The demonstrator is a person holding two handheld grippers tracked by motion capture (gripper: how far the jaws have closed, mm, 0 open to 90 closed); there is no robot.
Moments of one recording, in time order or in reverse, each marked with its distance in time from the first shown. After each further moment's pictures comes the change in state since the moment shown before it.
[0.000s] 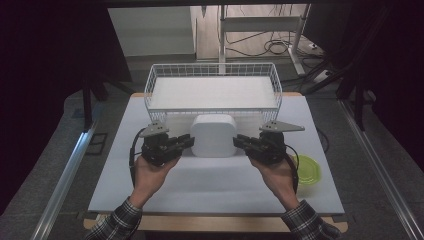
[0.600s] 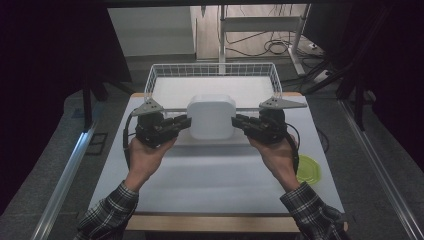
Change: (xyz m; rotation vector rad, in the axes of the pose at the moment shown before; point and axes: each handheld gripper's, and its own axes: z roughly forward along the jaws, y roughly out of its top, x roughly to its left) left arm 0.008 0.048 -0.013 -0.042 0.022 0.012; right arm -0.001 0.052 0.000 -0.040 -0.004 -0.026
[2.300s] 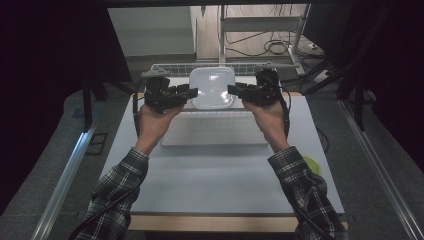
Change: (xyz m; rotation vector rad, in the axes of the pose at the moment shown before) left arm 0.043 0.054 0.047 -0.017 0.020 -0.001; right arm -0.046 0.062 0.046 0.001 -0.025 0.093
